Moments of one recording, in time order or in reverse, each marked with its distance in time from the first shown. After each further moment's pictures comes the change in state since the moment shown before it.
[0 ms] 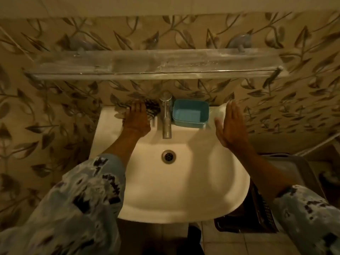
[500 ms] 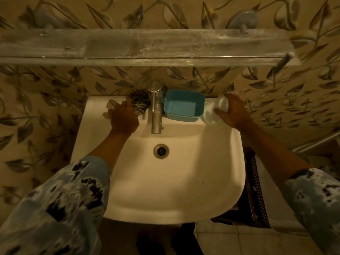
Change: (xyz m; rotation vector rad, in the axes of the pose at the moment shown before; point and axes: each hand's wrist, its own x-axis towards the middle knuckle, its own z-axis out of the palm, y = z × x) left_hand 0.004 0.000 0.030 0.060 0.132 -0.151; right_hand 0.063 0.045 0.005 0.190 -0.190 0.086
